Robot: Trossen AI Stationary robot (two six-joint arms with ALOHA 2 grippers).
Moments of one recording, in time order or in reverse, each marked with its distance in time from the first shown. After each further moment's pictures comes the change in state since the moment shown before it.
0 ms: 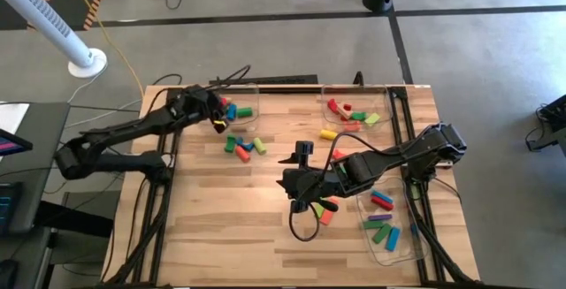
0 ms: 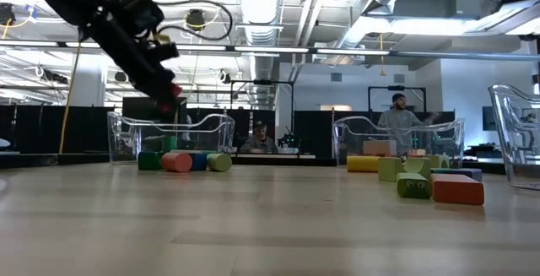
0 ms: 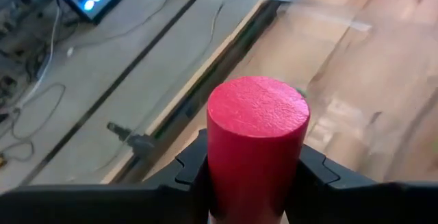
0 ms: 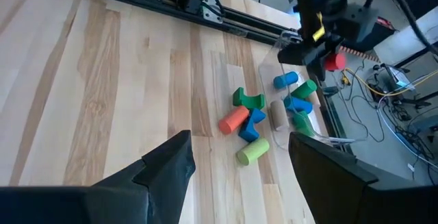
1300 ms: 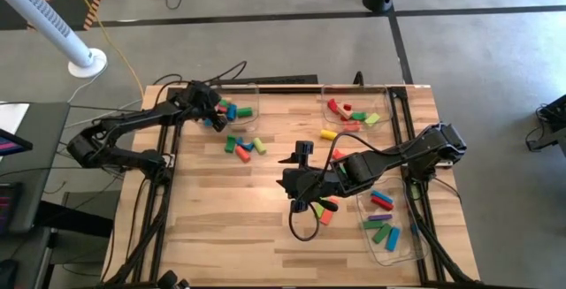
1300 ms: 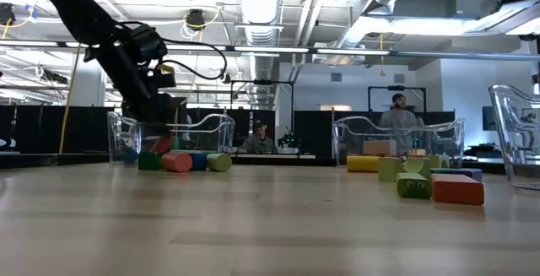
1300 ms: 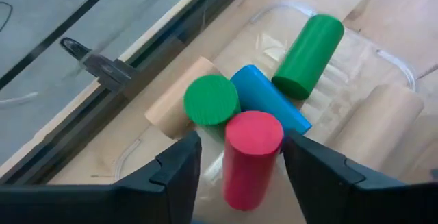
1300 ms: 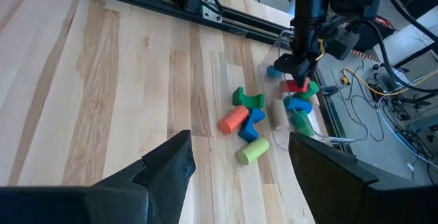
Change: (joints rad) left arm 0.177 0.184 0.008 -0.027 0.161 -0.056; right arm 0.000 0.000 -0.001 0.000 0.000 0.000
